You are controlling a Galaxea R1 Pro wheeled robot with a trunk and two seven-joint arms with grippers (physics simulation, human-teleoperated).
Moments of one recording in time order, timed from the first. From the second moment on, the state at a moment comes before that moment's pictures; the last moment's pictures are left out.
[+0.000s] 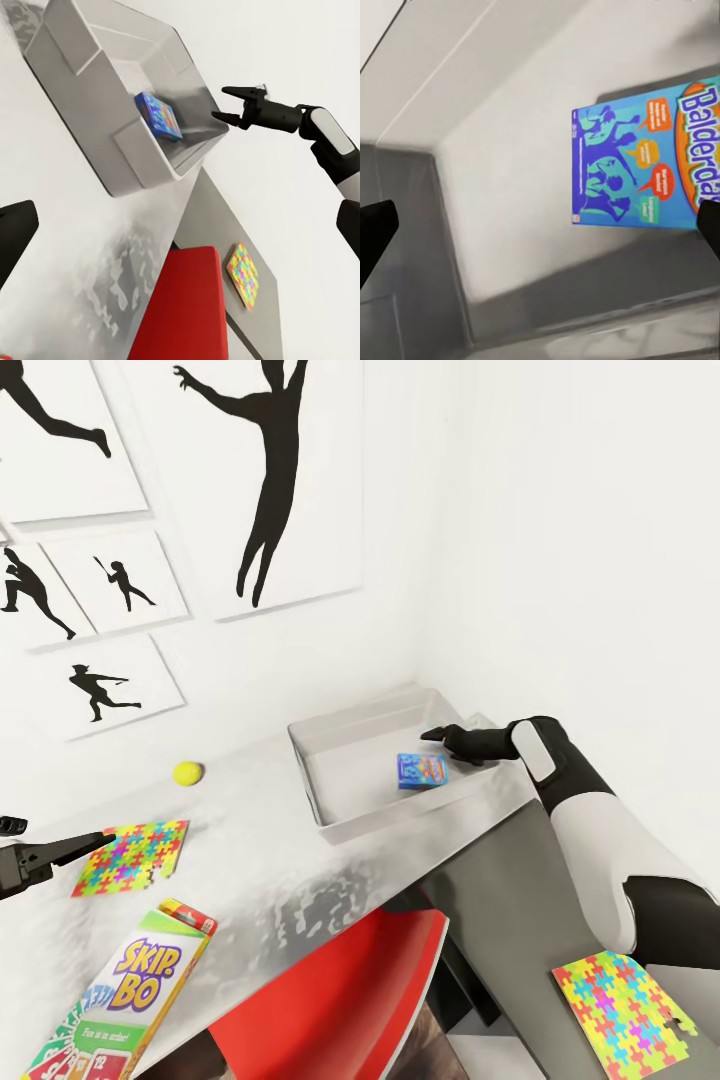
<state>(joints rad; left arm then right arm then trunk) -0.40 0.52 0.57 -1.33 0.23 1.01 -1.57 -1.22 -0.08 -0.02 -0.61 -0.52 0.92 0.23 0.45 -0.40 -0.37</state>
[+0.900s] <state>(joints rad) -0.40 0.52 0.59 -1.33 0.22 1.01 -1.57 -1.17 -0.09 -0.02 -1.00 -0.55 1.04 0.29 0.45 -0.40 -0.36</state>
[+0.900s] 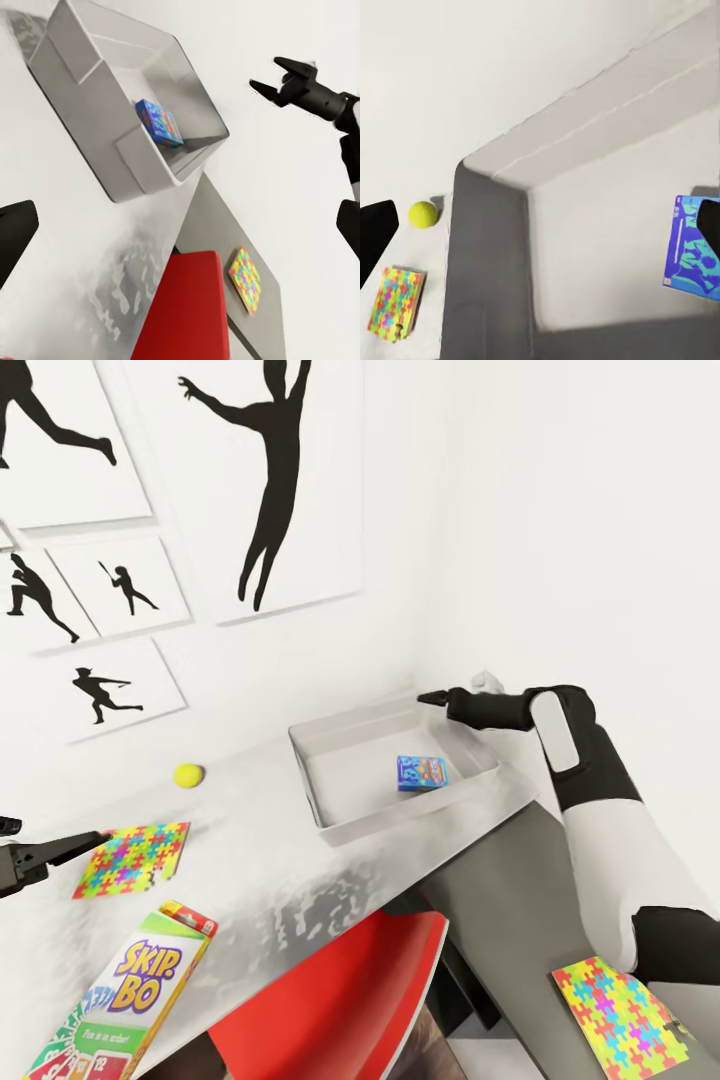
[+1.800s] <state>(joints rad) -0.37 0.52 0.67 -1.27 0.22 0.91 -1.57 -0.33 -0.16 -0.14 -1.56 -0.89 0.86 0.91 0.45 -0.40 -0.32</state>
